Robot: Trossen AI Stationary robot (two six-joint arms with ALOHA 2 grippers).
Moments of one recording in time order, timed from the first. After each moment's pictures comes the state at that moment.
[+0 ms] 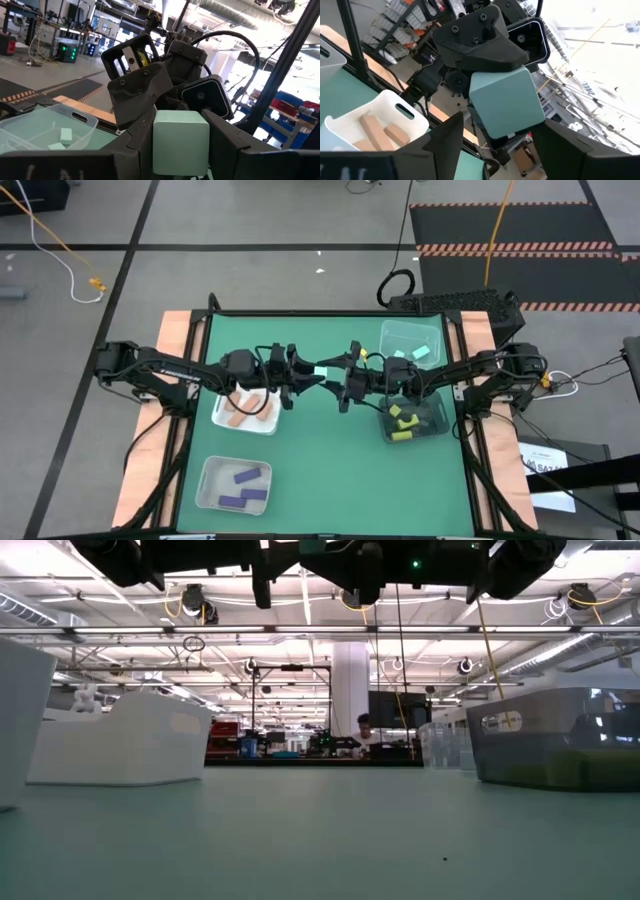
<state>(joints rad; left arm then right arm) 0.03 1.41 0.71 0.86 0.02 -0.38 0.02 1.55 0.76 0.95 0.10 -0.78</state>
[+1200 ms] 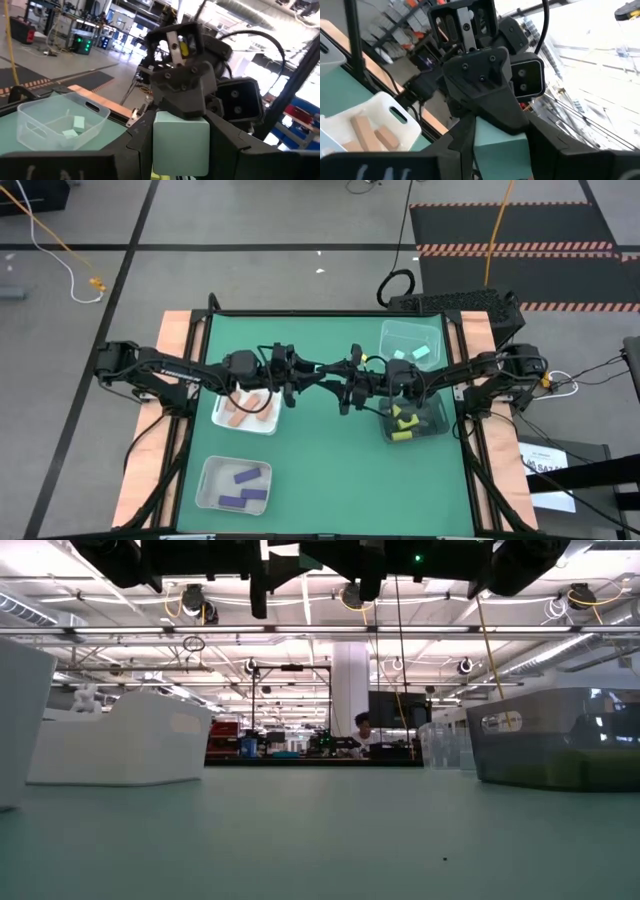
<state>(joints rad) 0.02 1.41 0.71 0.82 -0.04 -0.41 0.02 1.55 0.77 0.98 0.09 -0.88</state>
